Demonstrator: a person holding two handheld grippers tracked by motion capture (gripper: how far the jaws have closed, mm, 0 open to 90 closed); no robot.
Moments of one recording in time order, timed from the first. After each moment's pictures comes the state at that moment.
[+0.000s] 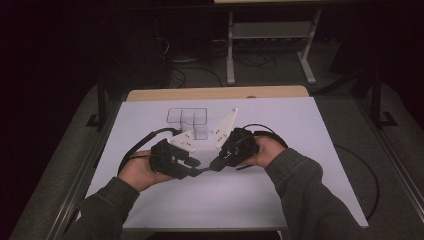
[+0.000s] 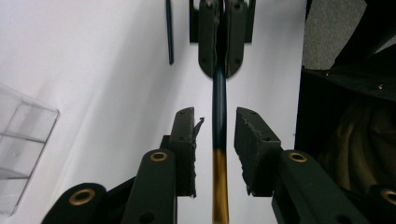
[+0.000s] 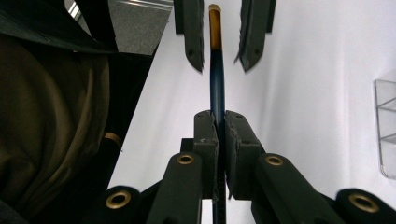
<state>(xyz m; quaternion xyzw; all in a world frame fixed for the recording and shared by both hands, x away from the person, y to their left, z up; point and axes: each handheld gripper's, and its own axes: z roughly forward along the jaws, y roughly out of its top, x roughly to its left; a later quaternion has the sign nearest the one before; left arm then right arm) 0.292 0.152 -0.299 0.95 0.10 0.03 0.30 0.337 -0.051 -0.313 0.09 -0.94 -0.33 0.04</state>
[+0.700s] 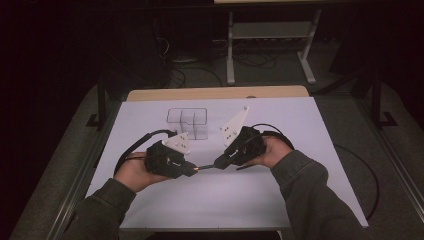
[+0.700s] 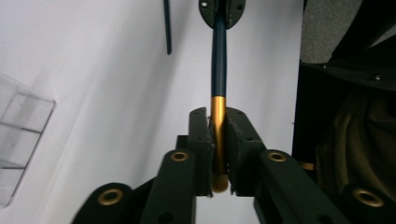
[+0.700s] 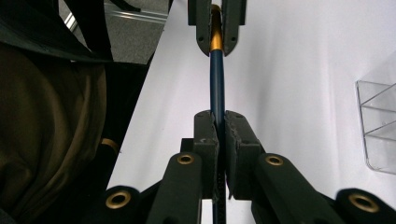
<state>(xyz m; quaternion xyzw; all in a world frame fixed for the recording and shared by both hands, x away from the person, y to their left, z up) 0.292 0.160 -0.303 0.95 0.09 0.02 0.30 0.336 -0.068 -0.311 0.07 -0.93 -0.36 0.04</state>
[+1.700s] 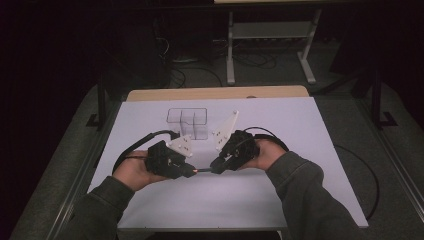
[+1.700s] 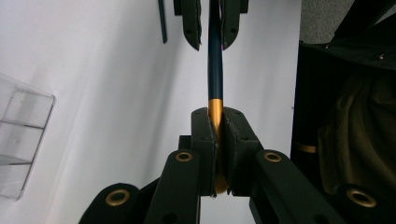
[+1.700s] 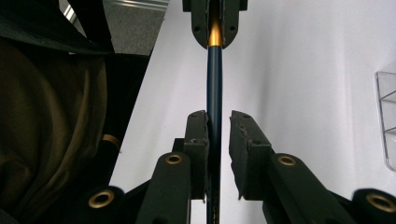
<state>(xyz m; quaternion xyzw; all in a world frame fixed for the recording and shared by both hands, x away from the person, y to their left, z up) 0.290 0.155 -0.299 0.96 0.08 0.03 0.26 0.334 -0.050 -0.320 0.07 -0.94 -0.33 0.04</state>
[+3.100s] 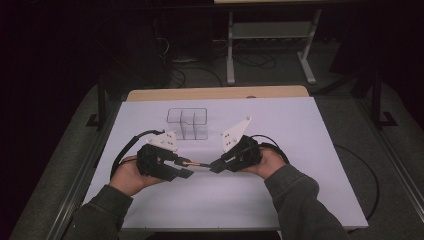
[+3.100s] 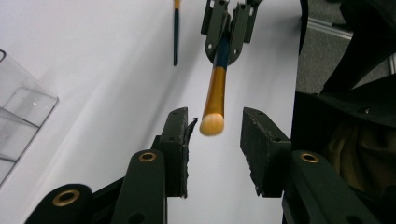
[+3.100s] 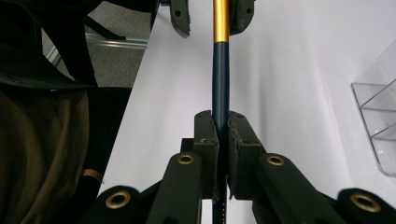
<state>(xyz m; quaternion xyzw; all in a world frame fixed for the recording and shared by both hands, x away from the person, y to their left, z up) 0.293 0.185 -0.312 0.92 0.14 0.01 0.37 0.331 -0.065 -0.342 0.04 -0.91 -0.41 0.02</state>
